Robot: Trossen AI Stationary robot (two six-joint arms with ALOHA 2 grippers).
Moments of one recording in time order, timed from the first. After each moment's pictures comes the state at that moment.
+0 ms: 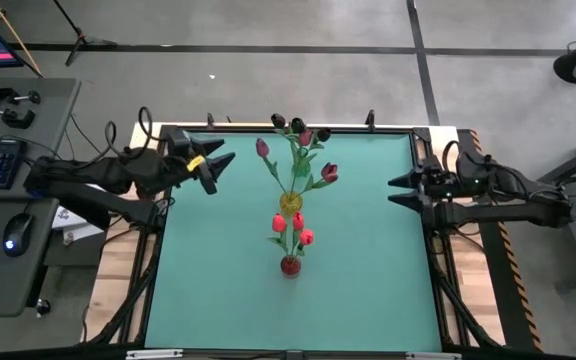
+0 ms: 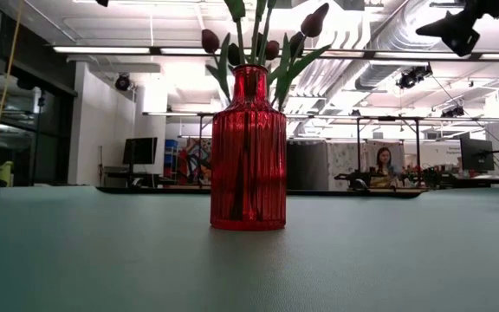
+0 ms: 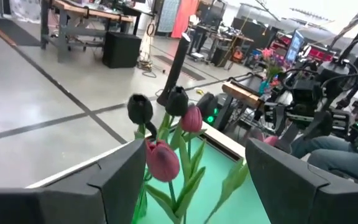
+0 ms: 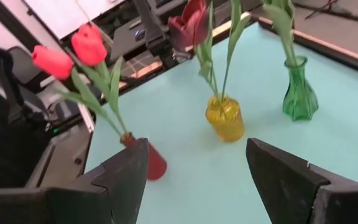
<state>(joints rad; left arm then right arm) -0.13 0.86 0.98 -0.24 -0.71 -0.40 -0.07 0.41 0.73 -0.65 -0.02 0.45</state>
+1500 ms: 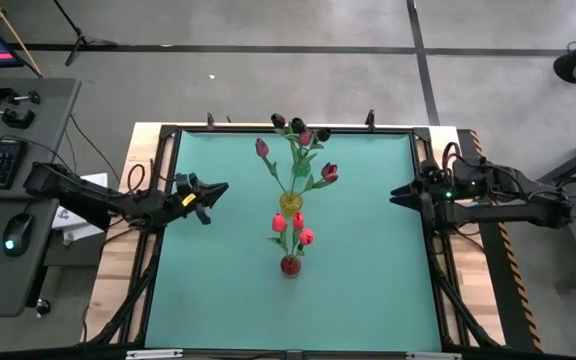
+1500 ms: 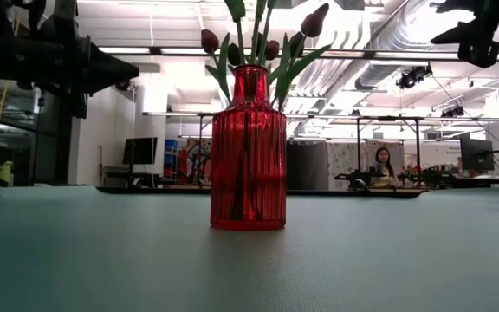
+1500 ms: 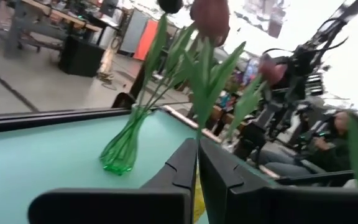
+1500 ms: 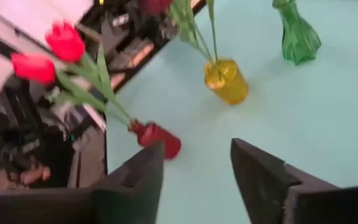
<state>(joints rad) -0.18 0.63 0.01 0.73 -0.64 -0.41 -0.07 0.39 0.73 -0.76 -0.05 0.71</state>
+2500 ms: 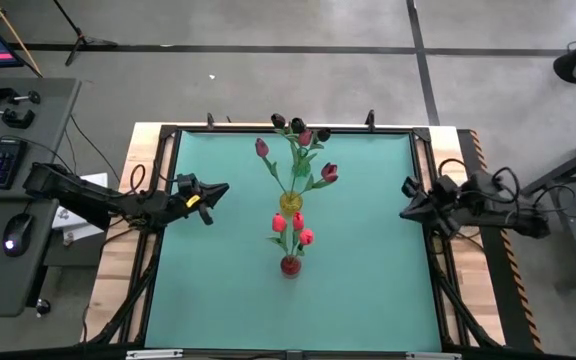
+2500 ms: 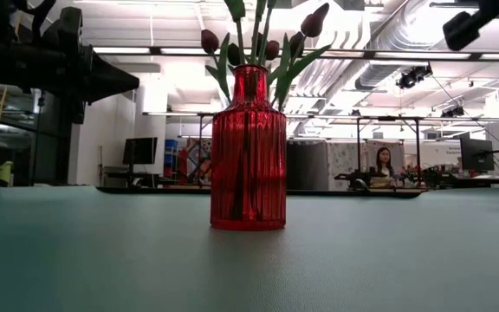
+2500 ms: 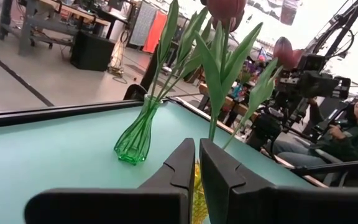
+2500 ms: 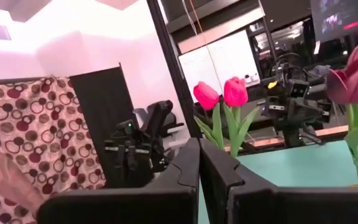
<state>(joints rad) -0.18 0.64 0.01 0.67 -0.66 -0.41 -0.07 0.02 0.28 0.01 -0.42 0.42</state>
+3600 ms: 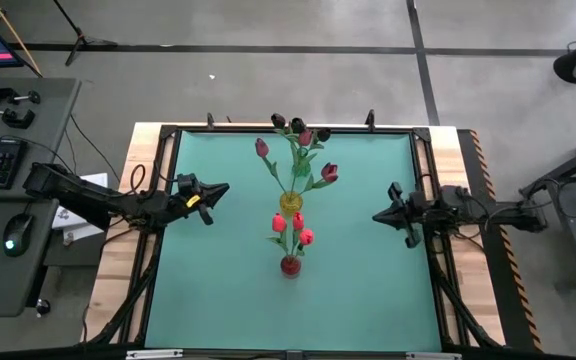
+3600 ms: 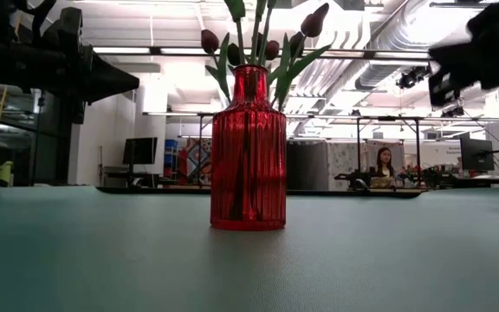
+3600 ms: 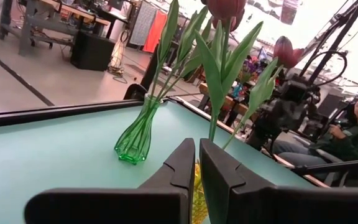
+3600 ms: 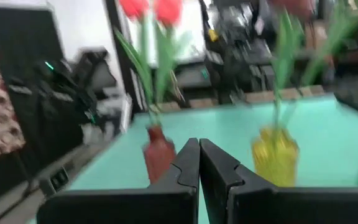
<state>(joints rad) -0.18 0.64 0.01 0.67 -0.66 -0.41 0.01 0.00 0.01 0.06 -0.17 0.15</state>
